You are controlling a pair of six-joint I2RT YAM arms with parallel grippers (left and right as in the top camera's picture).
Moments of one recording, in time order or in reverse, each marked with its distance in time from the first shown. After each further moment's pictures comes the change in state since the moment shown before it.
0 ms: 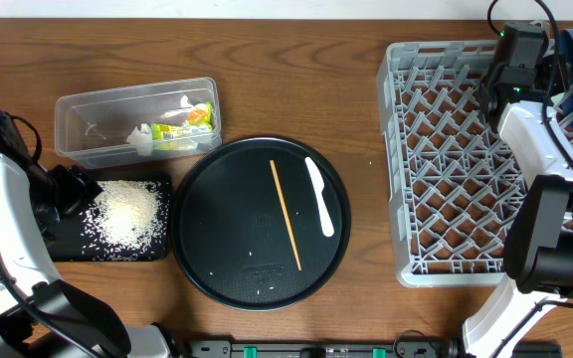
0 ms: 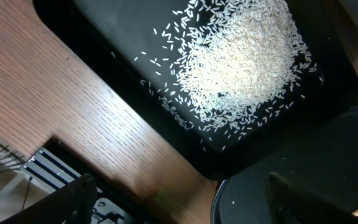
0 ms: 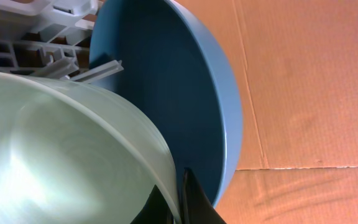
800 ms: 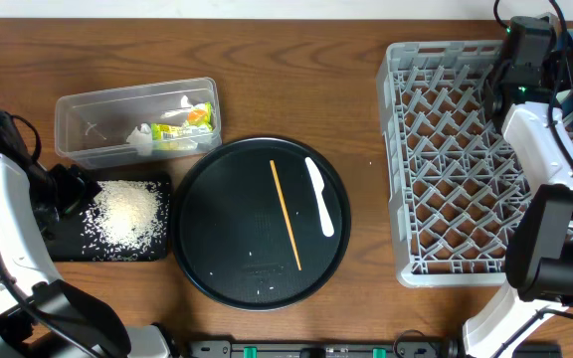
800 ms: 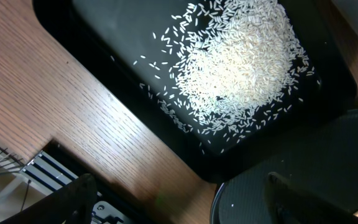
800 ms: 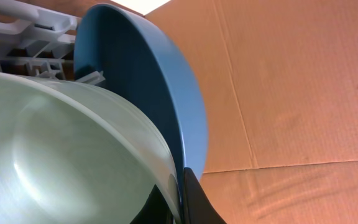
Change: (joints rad) left arm 0.000 0.000 0.000 0.011 0.000 0.000; right arm 0.000 -0.046 0.000 0.009 0.003 0.000
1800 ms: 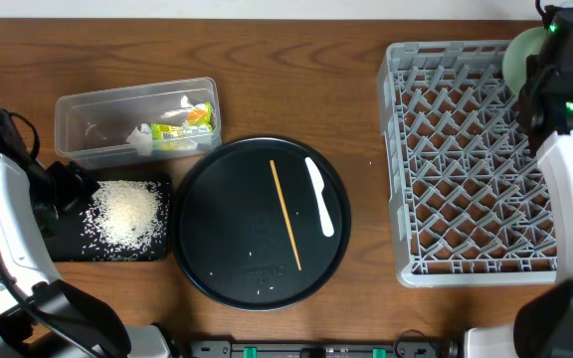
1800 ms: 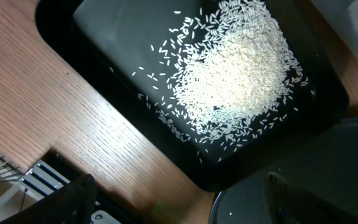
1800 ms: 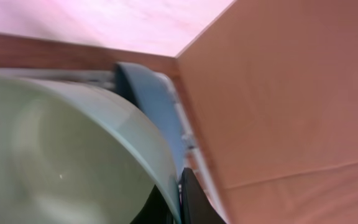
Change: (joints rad) left arm 0.000 0.000 0.000 0.031 -0.003 0.000; right arm -0.019 -0.303 -0.001 -0.265 -0.288 0.204
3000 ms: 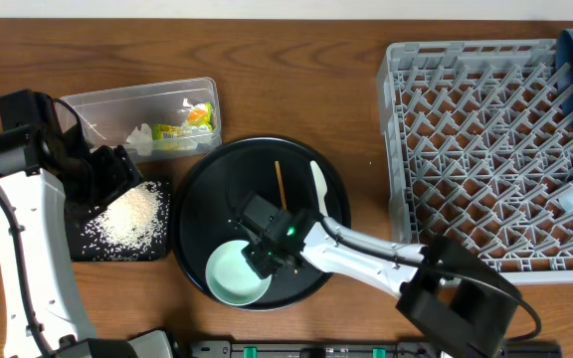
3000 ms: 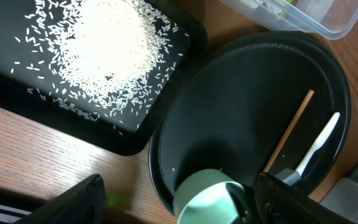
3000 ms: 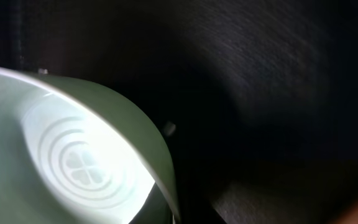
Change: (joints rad) left arm -0.204 -0.149 0.000 -0.032 0.236 0.056; right arm 1.126 0.251 -0.310 -0.148 -0.794 0.763
